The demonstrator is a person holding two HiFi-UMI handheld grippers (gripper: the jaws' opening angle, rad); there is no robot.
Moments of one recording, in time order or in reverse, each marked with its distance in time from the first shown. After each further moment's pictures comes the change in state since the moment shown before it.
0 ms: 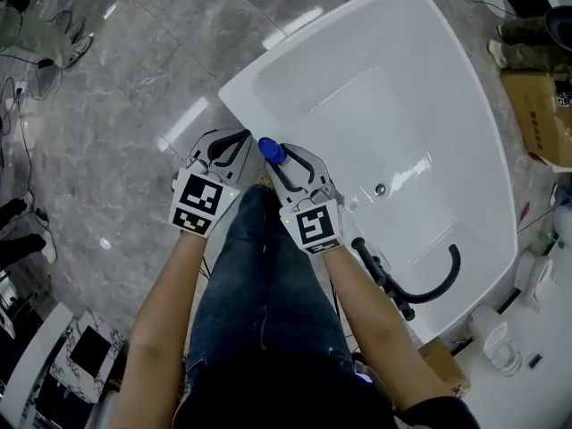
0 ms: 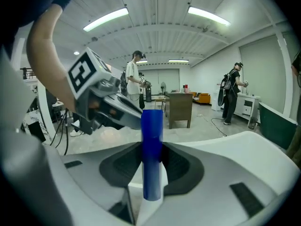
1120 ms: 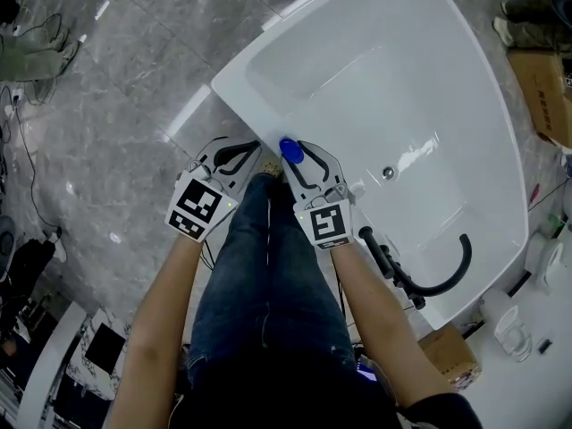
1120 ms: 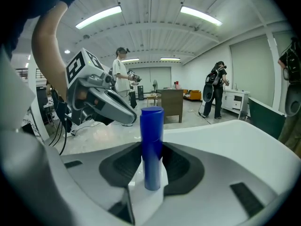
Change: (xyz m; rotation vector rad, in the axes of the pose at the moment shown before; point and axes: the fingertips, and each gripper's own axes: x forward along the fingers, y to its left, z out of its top) left arm 0.014 -0.043 -0.025 0.005 0.028 -0.219; right arm -0.016 -0.018 -0.057 0.081 0.032 -0.091
